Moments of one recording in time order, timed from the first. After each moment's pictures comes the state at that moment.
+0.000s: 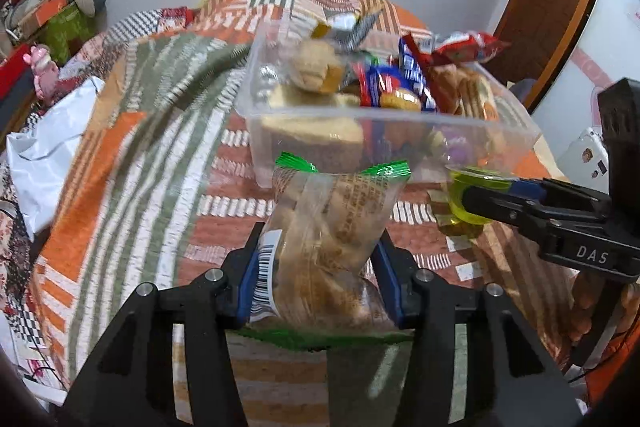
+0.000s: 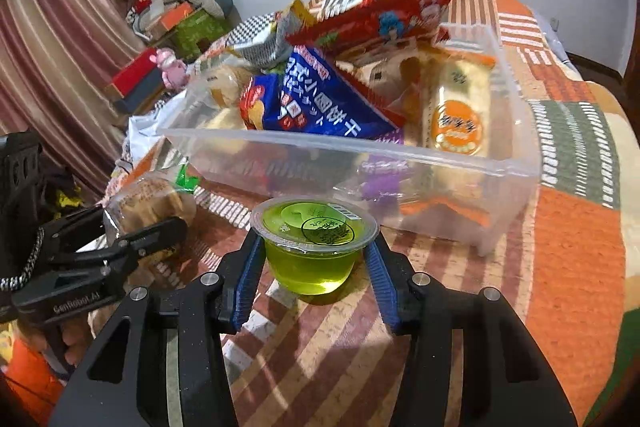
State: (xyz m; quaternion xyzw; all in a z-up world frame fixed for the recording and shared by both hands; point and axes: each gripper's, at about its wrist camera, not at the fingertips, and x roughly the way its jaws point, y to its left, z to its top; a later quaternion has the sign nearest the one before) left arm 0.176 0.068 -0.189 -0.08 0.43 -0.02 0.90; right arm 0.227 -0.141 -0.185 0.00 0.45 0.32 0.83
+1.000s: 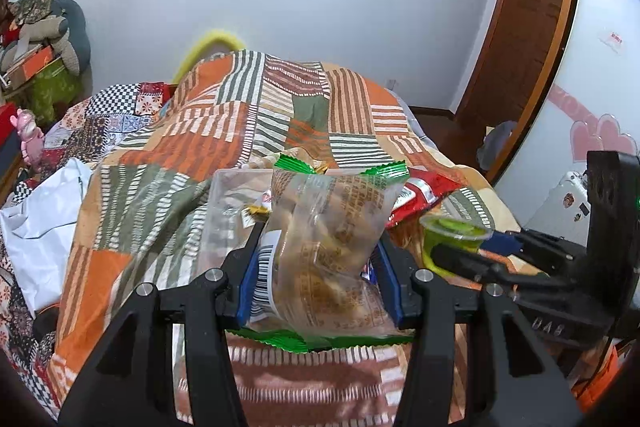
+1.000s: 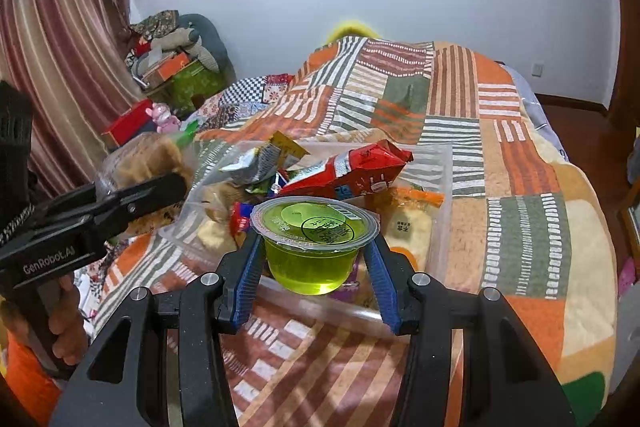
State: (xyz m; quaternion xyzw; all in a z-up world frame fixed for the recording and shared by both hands) left arm 0.247 0.048 -0.109 -0.07 0.34 -0.05 0.93; right arm 0.263 -0.144 -0.134 0.01 0.37 0.30 0.88
